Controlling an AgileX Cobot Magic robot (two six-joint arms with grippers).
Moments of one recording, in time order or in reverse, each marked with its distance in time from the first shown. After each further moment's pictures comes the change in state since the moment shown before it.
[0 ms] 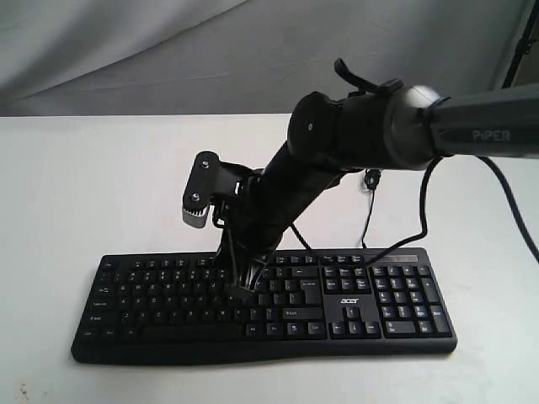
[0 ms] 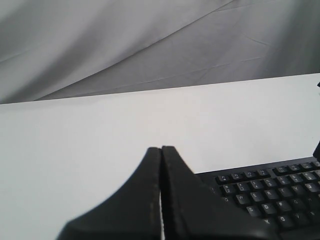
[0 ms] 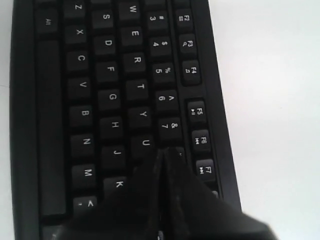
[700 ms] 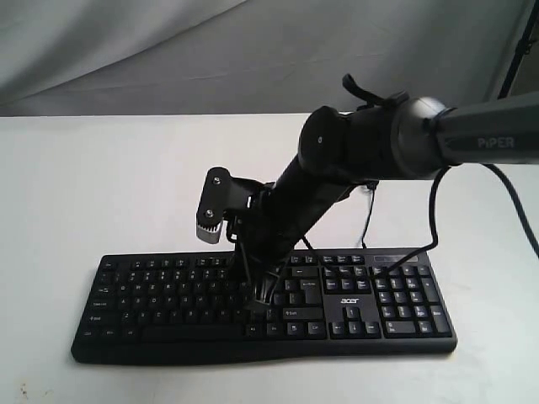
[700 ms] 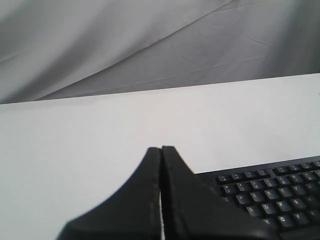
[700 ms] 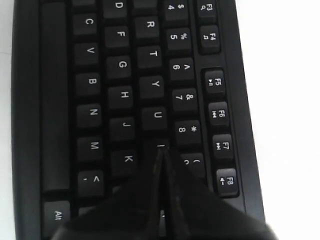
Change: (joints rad) left arm 0.000 0.000 0.000 0.000 0.000 0.000; right arm -0.018 0.000 0.061 0.016 -0.010 -0.060
